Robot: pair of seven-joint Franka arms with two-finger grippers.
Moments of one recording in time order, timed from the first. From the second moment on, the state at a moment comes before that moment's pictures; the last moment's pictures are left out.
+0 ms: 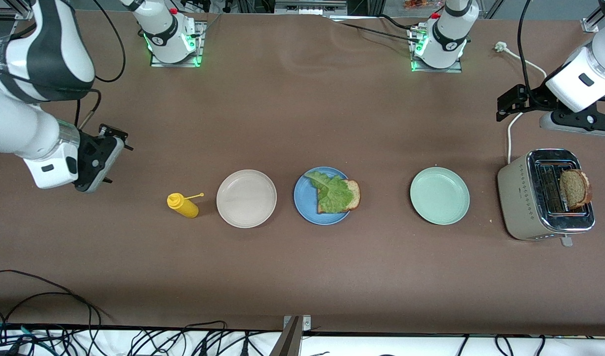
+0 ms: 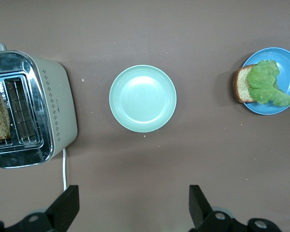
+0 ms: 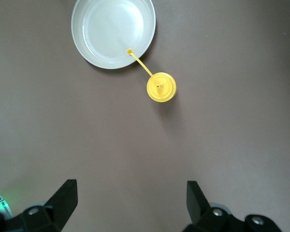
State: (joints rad) left arm -0.09 0.00 0.00 -1.61 -0.02 1.54 0.03; right arm -0.12 0.26 0.23 -1.60 0.04 1.74 -0.98
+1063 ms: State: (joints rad) left arm -0.09 0.00 0.00 -1.61 -0.02 1.54 0.03; right arm -0.31 0.55 0.23 -1.58 0.46 1.87 -1.67
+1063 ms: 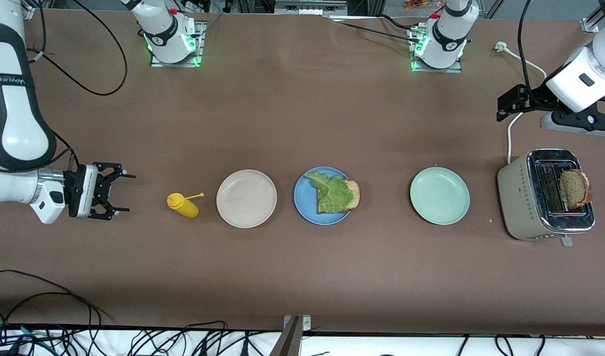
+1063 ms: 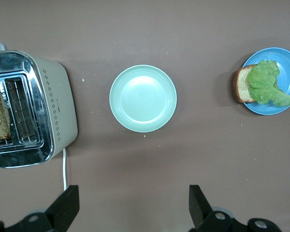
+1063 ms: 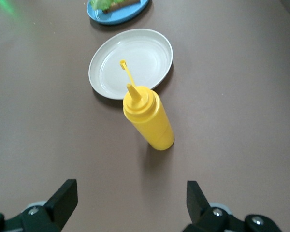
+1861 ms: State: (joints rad) left arm -0.09 0.00 0.00 -1.61 -0.02 1.54 0.03; right arm -0.38 0.76 0.23 -1.56 0.78 1.87 -2.19
